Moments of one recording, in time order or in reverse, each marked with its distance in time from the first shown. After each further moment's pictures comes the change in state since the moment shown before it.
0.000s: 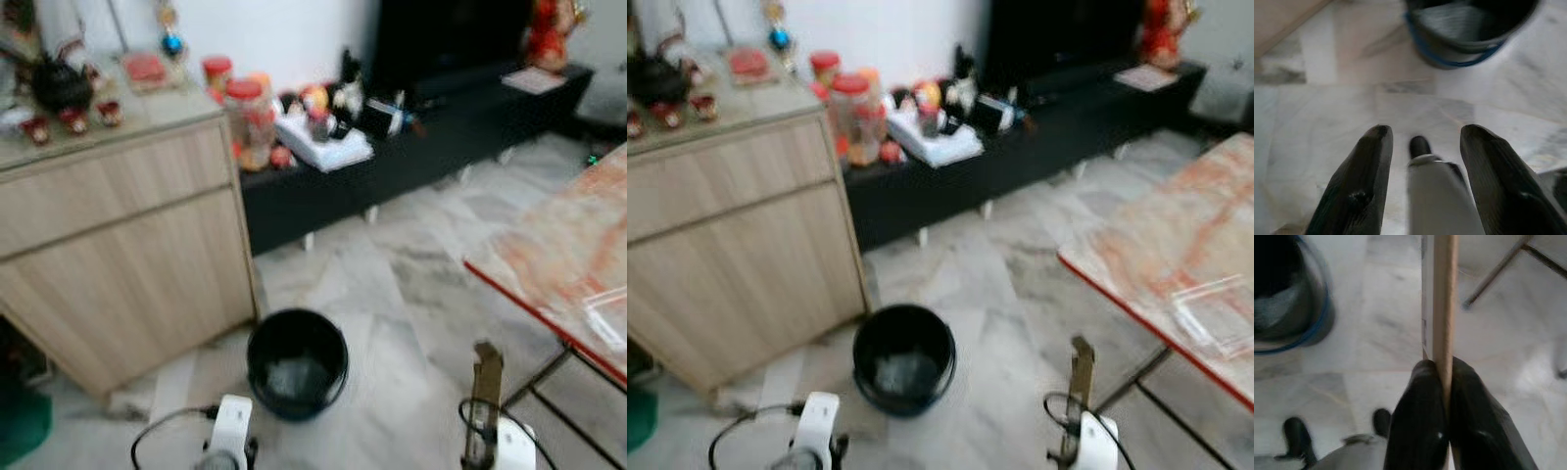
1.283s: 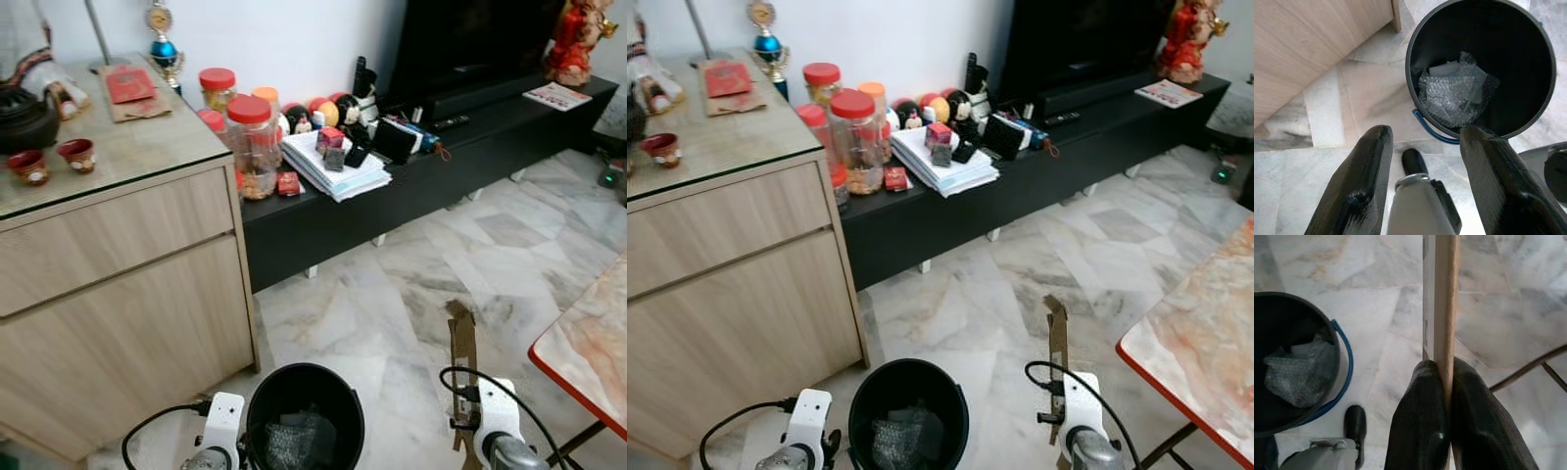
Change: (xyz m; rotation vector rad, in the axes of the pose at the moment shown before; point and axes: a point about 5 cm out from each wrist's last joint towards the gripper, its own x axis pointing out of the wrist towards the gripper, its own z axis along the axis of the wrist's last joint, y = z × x) left arm 0.001 -0.004 0.006 -0.007 -0.028 -0.016; right arm 0.007 0.011 0.062 -0.251 -0.106 0.060
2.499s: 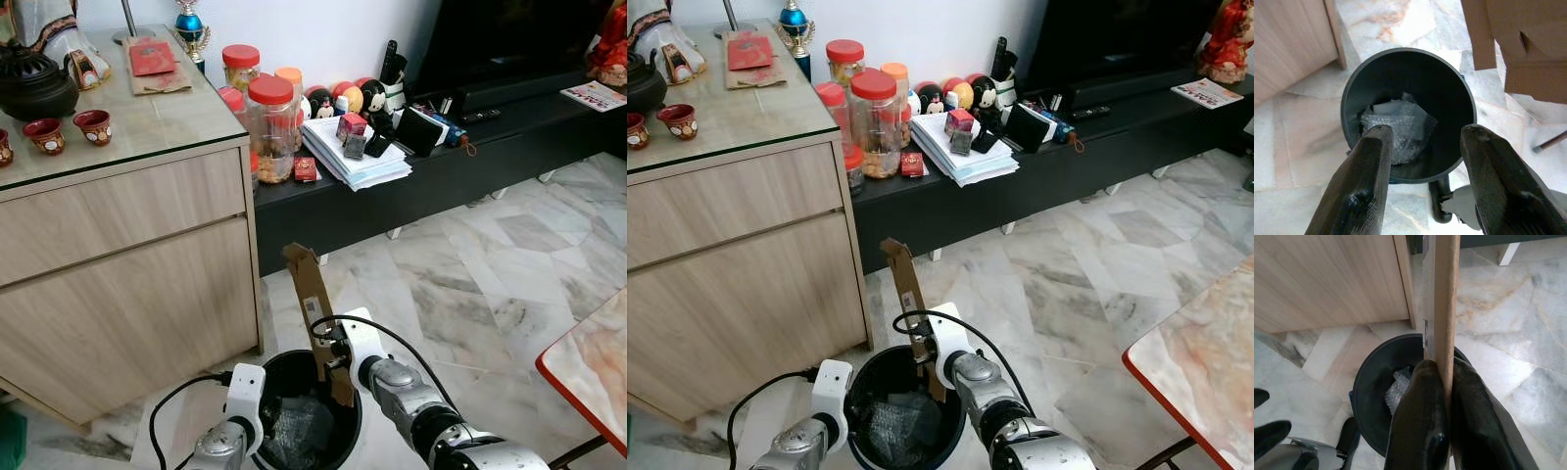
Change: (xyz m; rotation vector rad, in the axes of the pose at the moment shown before) left arm 0.003 -0.025 0.040 -0.038 -0.191 -0.211; right arm -0.014 0.162 0.089 -0.237 -0.175 0.506
